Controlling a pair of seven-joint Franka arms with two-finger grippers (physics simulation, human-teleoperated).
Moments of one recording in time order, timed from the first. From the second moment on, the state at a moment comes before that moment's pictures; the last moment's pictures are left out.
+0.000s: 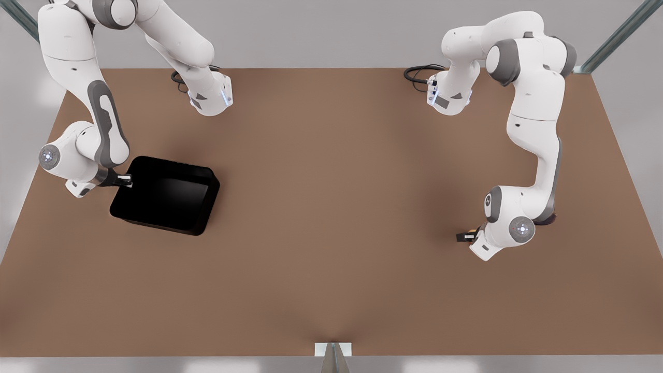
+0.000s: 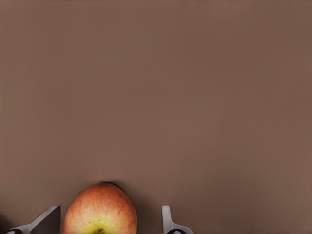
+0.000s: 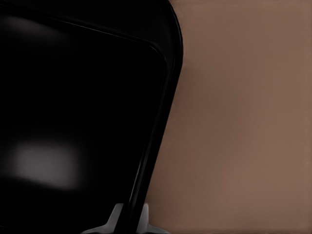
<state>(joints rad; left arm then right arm) 0.06 0.69 -0.08 -1.74 0.08 2.26 -0.10 -0.50 0.26 0.01 -2.29 -0.06 2.38 -0.52</state>
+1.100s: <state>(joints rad) 0.07 0.68 -0.09 -1.75 0.08 2.26 -0.09 0.01 0.55 0.38 -1.48 0.02 1.88 0.43</state>
